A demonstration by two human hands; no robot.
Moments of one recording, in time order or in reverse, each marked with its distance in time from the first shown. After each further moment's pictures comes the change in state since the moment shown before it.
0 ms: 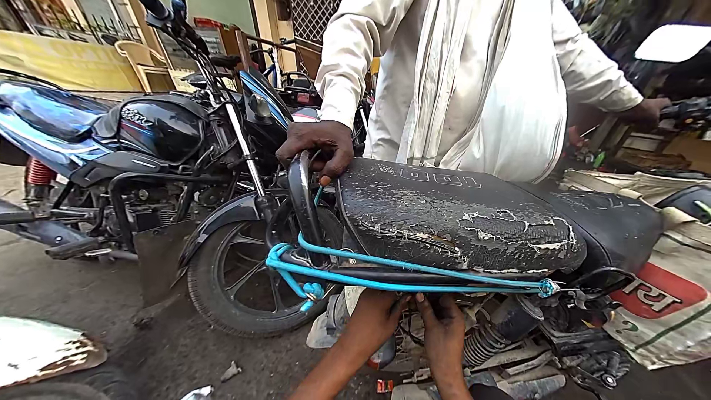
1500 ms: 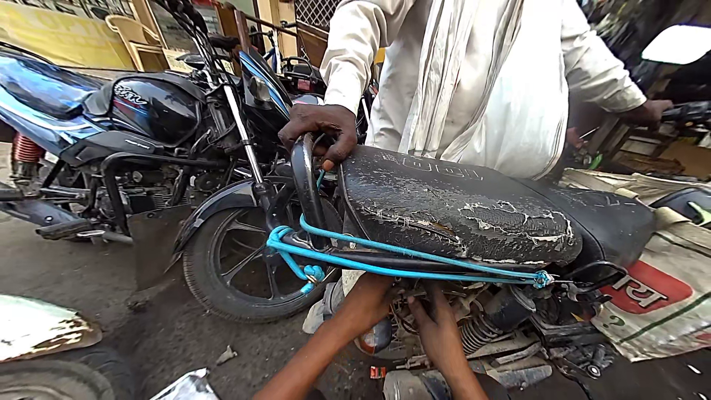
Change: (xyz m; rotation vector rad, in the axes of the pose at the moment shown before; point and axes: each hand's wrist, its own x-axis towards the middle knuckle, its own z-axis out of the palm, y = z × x) left_hand 0.009 0.000 -0.021 0.037 -0.337 -0.103; right_hand 0.001 -0.013 -0.025 -0.400 -0.421 0.133
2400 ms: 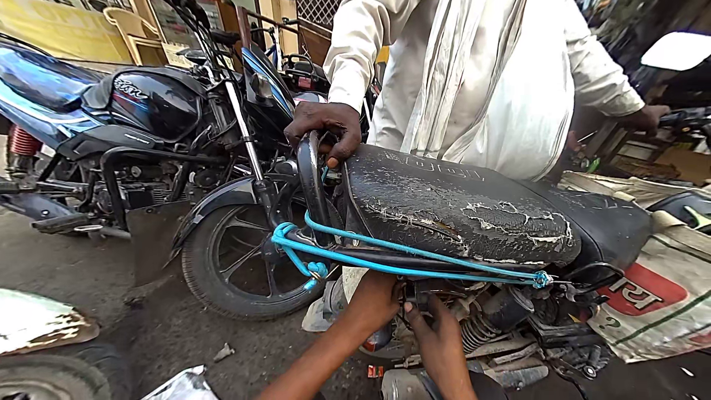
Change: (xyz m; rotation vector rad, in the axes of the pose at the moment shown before) left_hand 0.009 0.024 0.003 0.078 0.041 -0.157; right_hand -0.021 -0.024 0.004 -0.001 0.105 0.130
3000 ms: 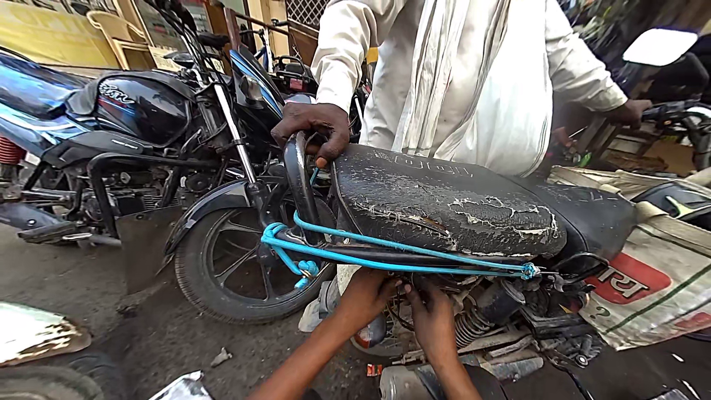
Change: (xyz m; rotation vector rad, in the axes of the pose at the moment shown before) left_hand -0.004 -0.025 0.009 -0.126 0.146 0.169; right_hand 0.028 0.021 0.004 -0.153 0.116 -0.168
